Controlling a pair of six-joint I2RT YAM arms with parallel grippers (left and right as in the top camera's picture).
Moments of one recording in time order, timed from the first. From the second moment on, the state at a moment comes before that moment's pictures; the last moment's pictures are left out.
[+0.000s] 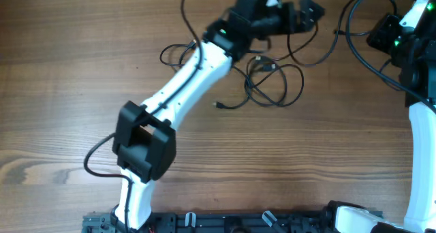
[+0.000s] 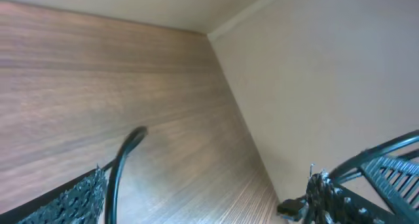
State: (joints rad) left arm -0.61 2.11 1.92 -0.18 0.49 -0.74; right arm -0.18 1.38 1.48 -0.71 -0.05 0.27
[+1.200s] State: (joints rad) left arm -0.34 1.82 1.92 -0.83 0.43 -0.38; right arm -0.87 1.67 1.72 -1.07 0.16 0.54
